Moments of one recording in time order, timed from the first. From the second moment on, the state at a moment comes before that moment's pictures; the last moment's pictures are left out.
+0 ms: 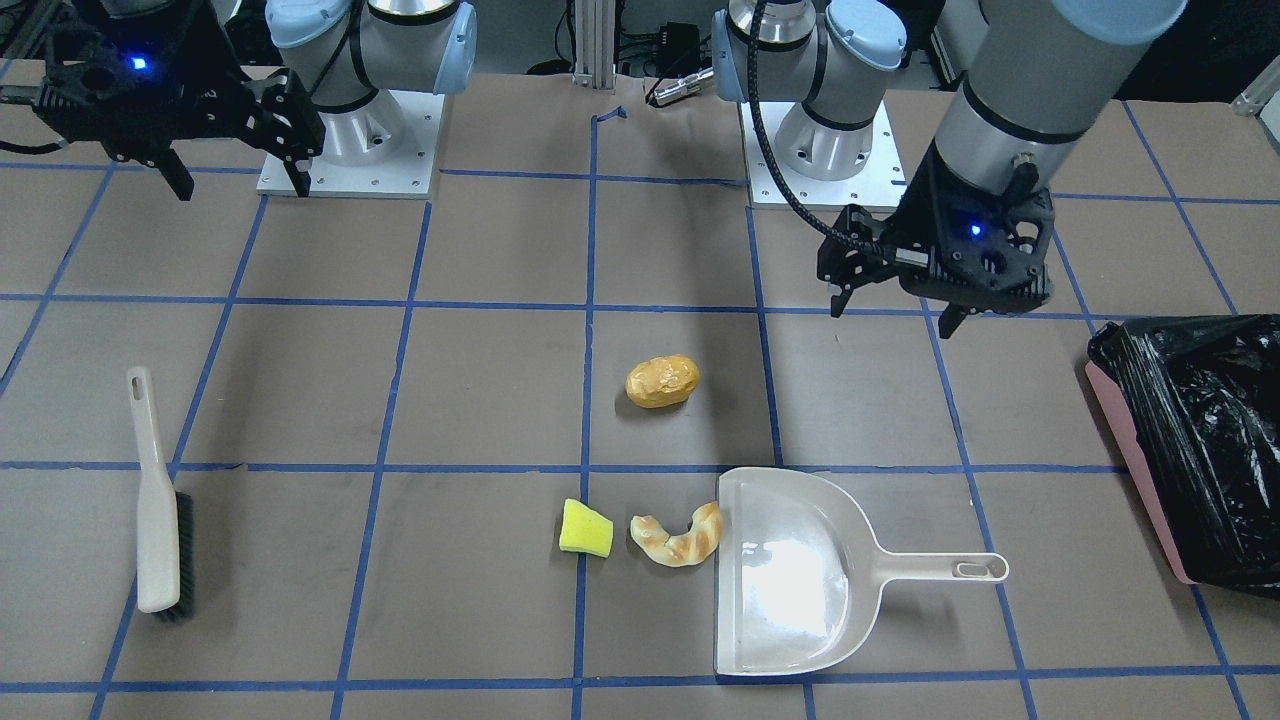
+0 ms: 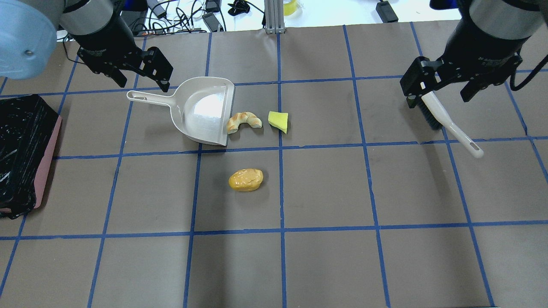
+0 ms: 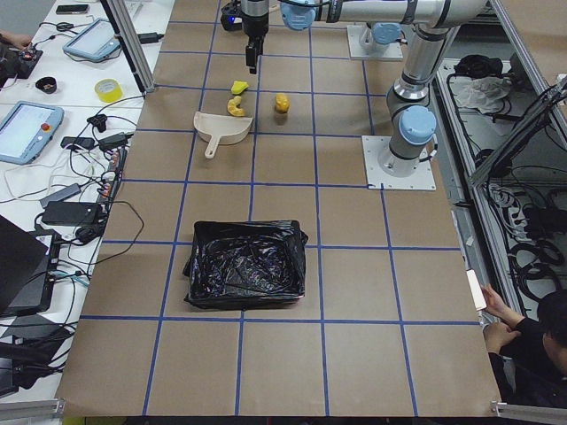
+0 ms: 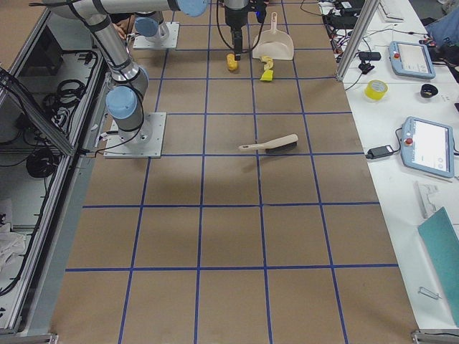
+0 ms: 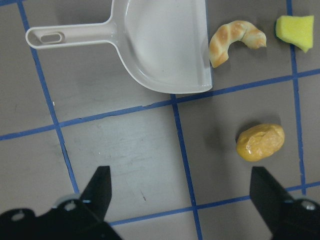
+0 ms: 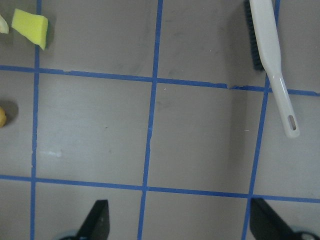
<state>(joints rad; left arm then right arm) -1.51 -1.68 -1.51 -1.47 1.54 0.27 1.49 -1.68 1.60 -1.52 -1.59 -0.22</state>
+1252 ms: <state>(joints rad) -1.39 -2.08 -1.50 -1.05 1.63 1.45 1.22 -1.24 1.77 -2.05 -1.74 -1.11</state>
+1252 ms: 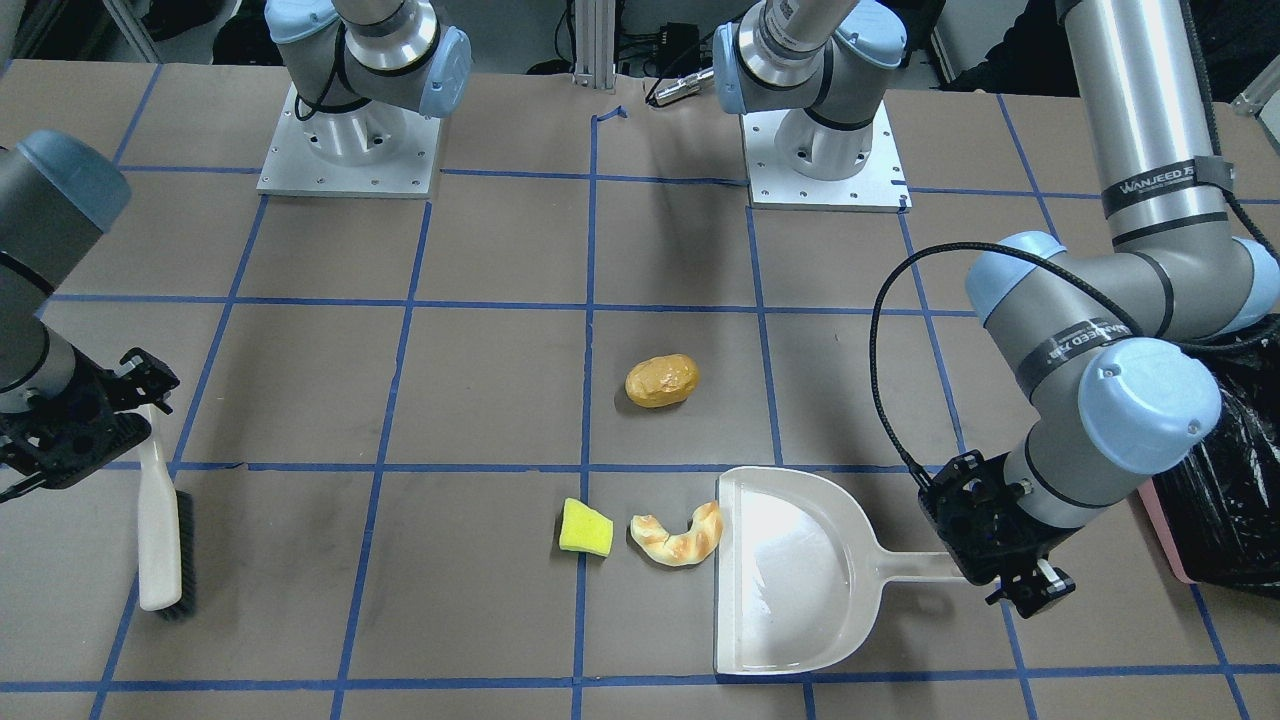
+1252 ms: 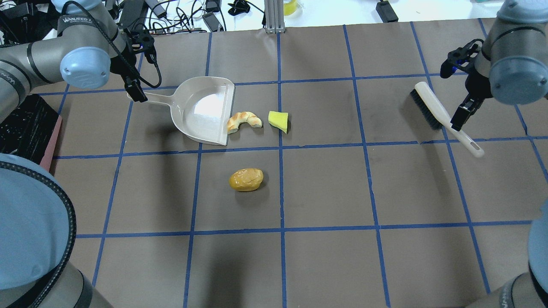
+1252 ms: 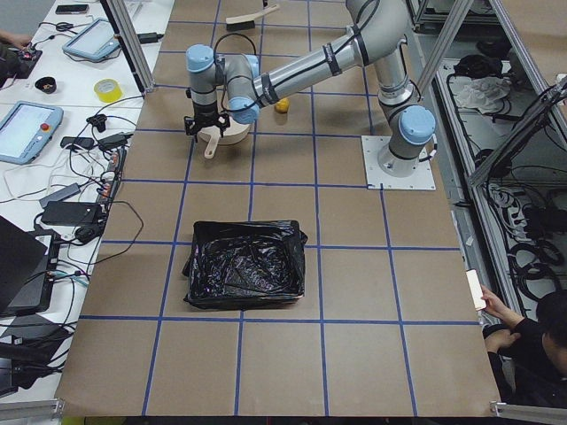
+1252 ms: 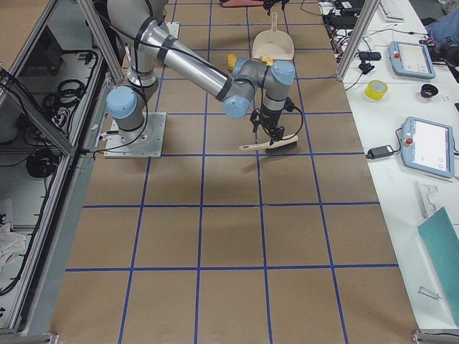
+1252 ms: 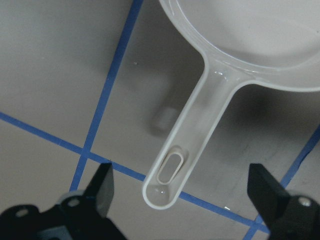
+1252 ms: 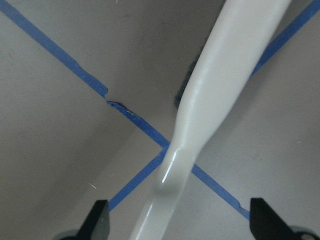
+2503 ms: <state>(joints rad) -1.39 -2.15 -1.50 -1.03 1.62 1.59 1.20 -1.23 1.85 -2.09 -1.79 -1.09</state>
